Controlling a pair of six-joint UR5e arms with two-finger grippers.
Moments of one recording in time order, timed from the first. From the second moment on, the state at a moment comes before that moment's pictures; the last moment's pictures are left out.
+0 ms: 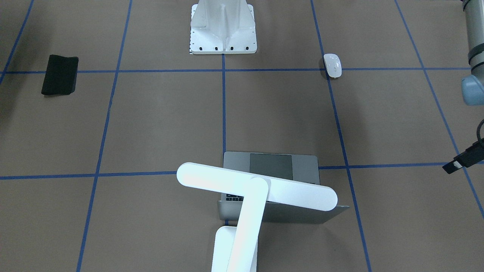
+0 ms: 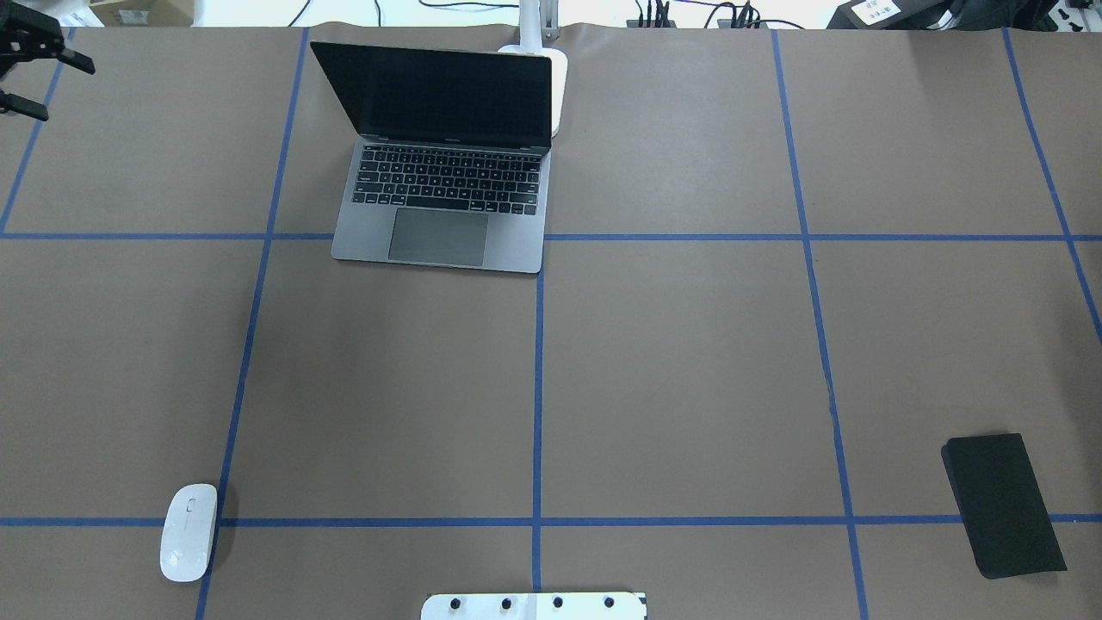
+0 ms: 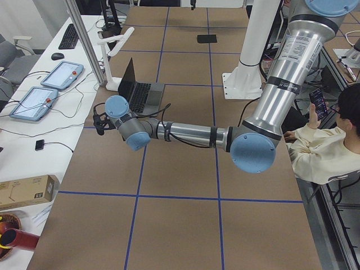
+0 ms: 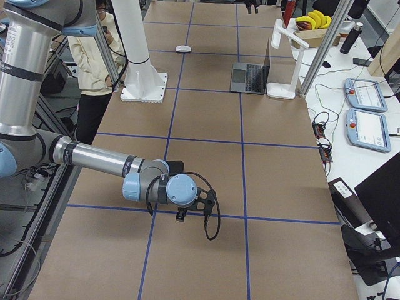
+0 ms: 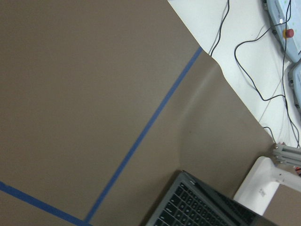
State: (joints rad) left arm -1.36 -1.92 -1.27 -2.39 -2.54 -1.21; right arm 1.56 -1.89 1.67 -1.41 2.65 0.16
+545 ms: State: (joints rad) left arm -1.45 -1.86 -1.28 -2.36 -2.55 -0.91; right arm 1.36 -1.91 1.64 -1.41 2.85 0.18
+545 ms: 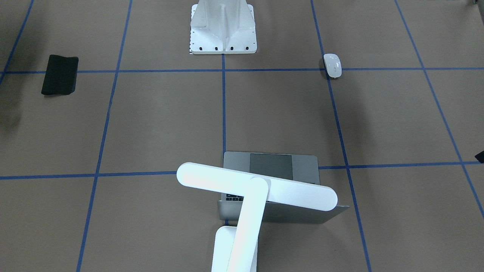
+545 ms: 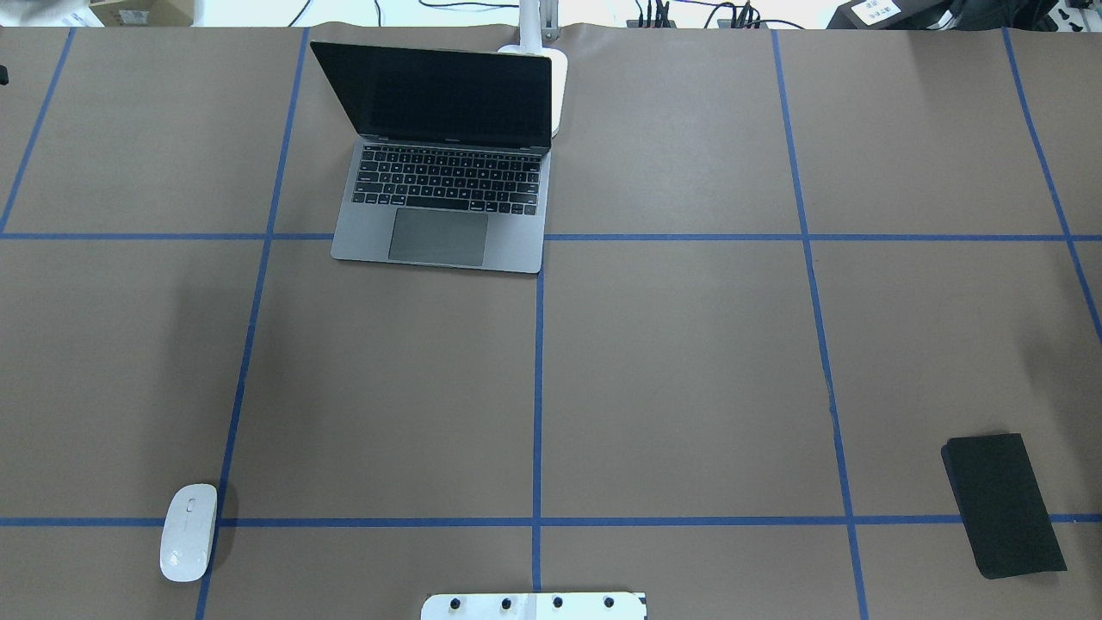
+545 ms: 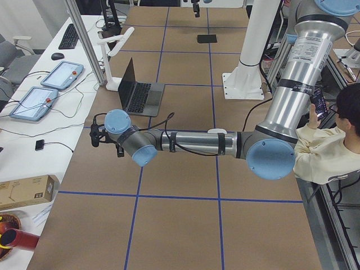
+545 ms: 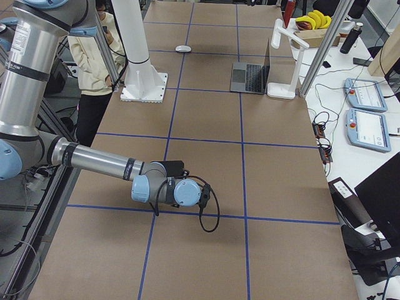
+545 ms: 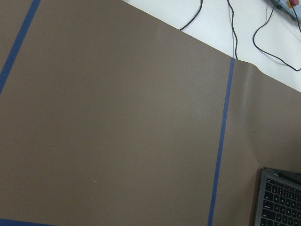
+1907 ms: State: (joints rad) left arm -1.49 -1.77 -1.37 -2.37 -2.57 -0.81; right arm 0.97 -1.84 1.59 -1.40 2.88 0.18
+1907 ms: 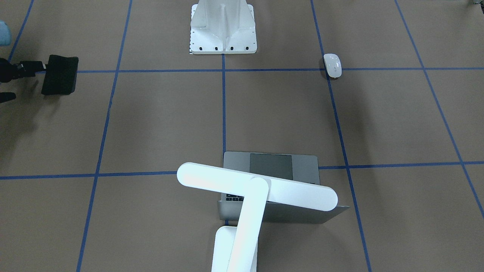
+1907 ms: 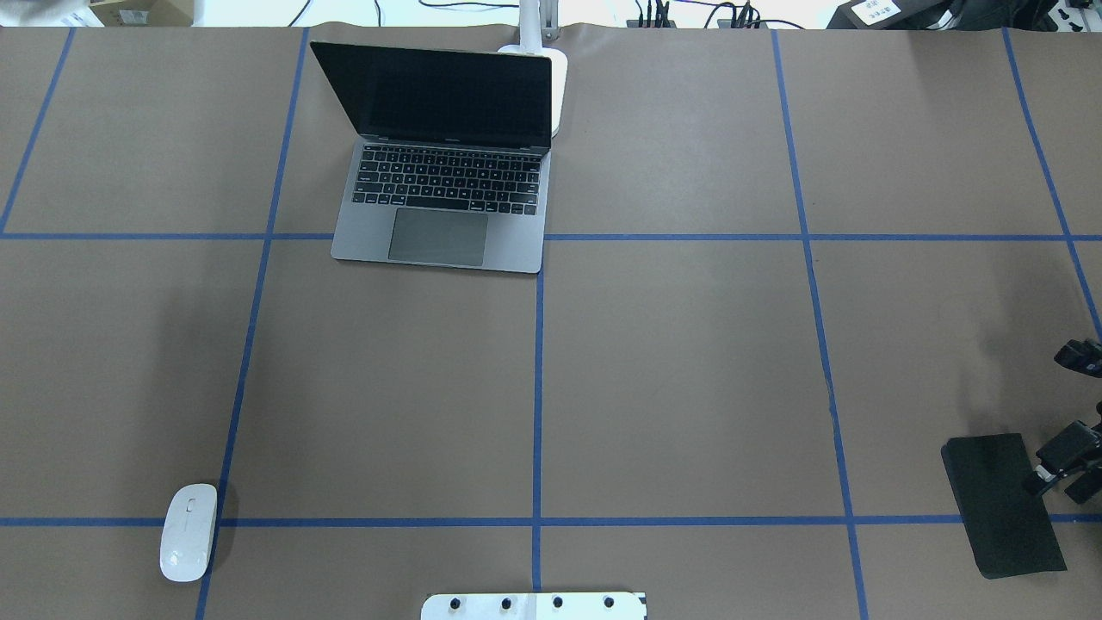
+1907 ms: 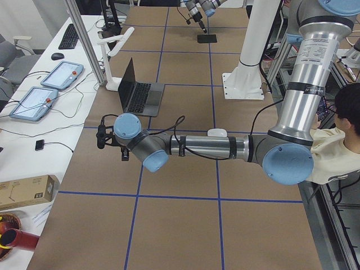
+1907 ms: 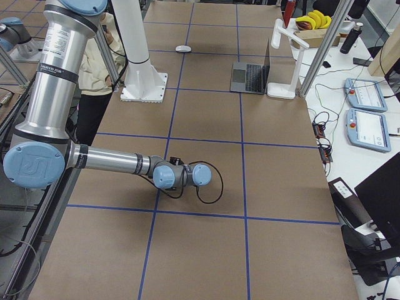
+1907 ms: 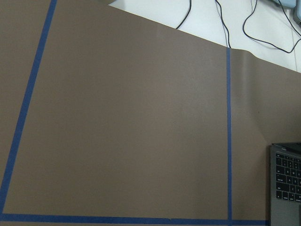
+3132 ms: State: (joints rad) left arm -1.50 -1.76 -1.37 -2.37 -2.58 -0.81; right arm 0.91 -1.77 1.62 -1.40 2.86 0.32
